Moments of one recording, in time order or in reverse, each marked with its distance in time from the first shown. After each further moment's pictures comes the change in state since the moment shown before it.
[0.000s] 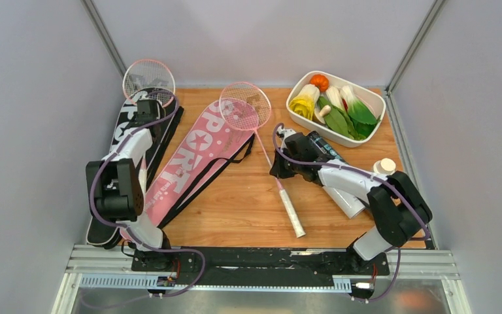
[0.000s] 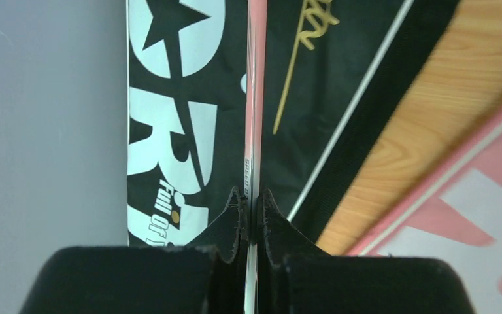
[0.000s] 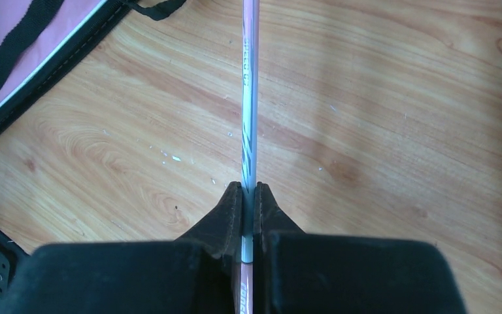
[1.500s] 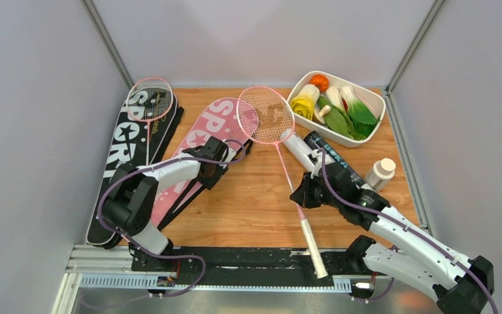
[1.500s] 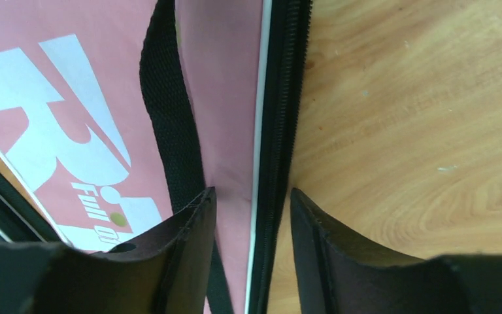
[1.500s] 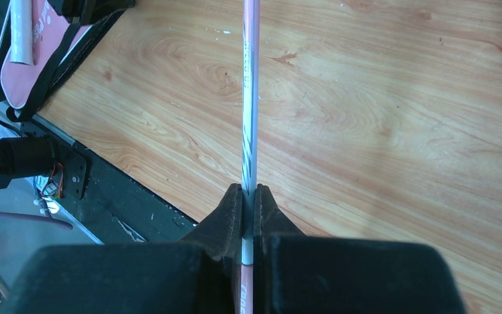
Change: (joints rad) left arm -0.599 -0.058 -0.304 -0.115 0.156 0.012; right arm 0.124 -0.754 -0.246 -0.397 0.076 0.183
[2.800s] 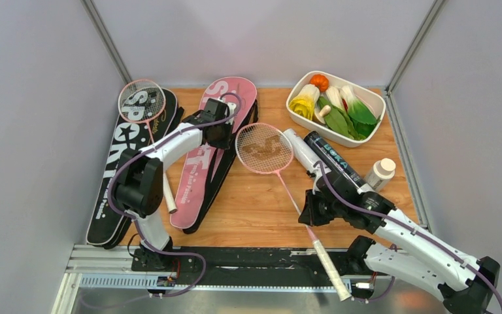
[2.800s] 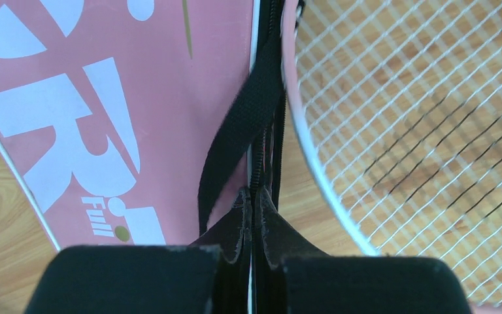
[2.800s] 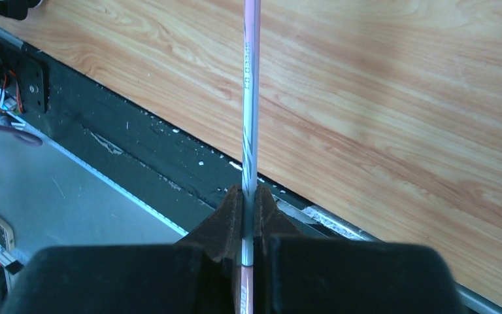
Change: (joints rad) left arm 0.091 0.197 0.443 0.012 0.241 -0.292; right arm 0.080 -0.039 0.056 -0.344 -0.051 0.019
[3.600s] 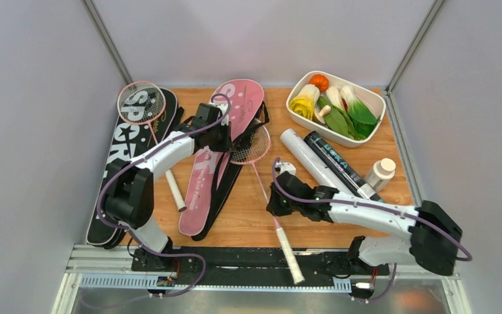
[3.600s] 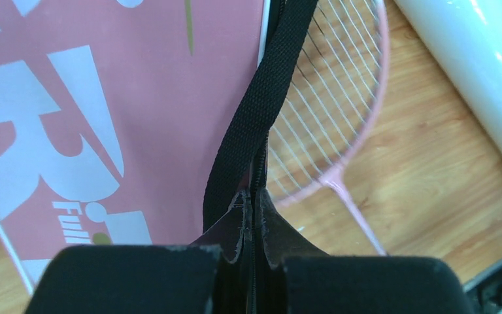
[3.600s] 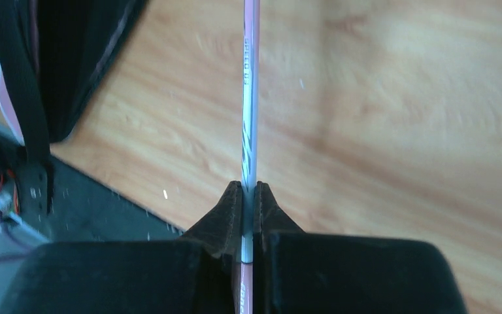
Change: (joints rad) left arm 0.016 -0.106 -0.100 0.099 0.163 -0.178; right arm 0.208 0.414 -0.002 0.461 0.213 0.164
